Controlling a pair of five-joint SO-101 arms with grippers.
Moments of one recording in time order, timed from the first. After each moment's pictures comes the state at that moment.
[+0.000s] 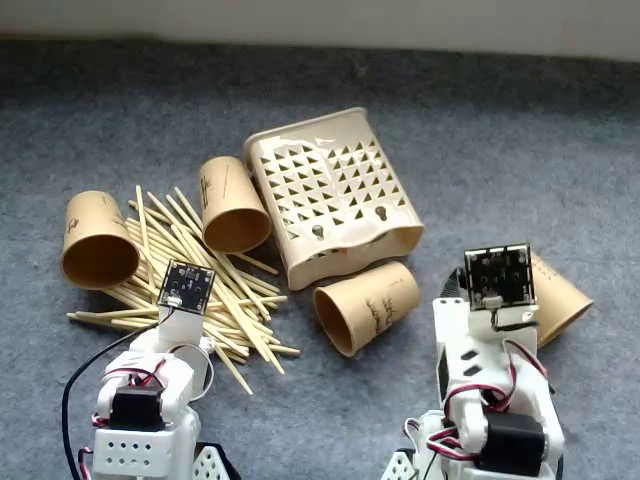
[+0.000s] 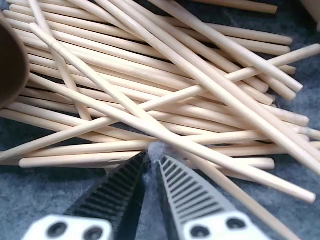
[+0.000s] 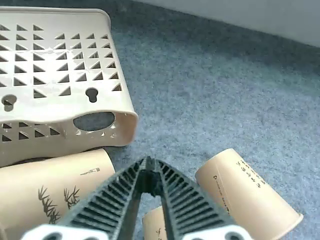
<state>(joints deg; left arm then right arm) -3.6 -104.3 96.0 75.9 -5.1 1.7 -86.9 59.7 67.8 17.8</state>
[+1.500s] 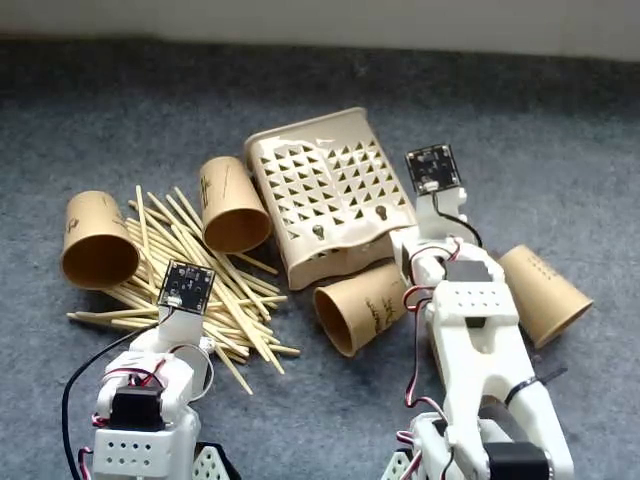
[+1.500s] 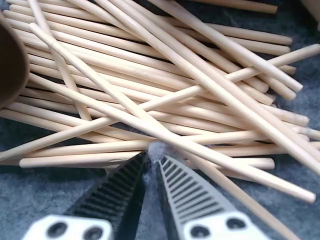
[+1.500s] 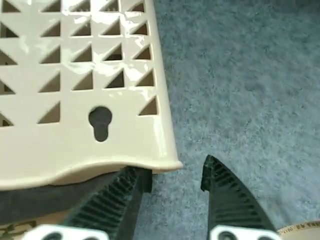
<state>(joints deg) -3.6 -104.3 96.0 75.9 -5.1 -7.2 -26.3 53.4 27.6 16.1</state>
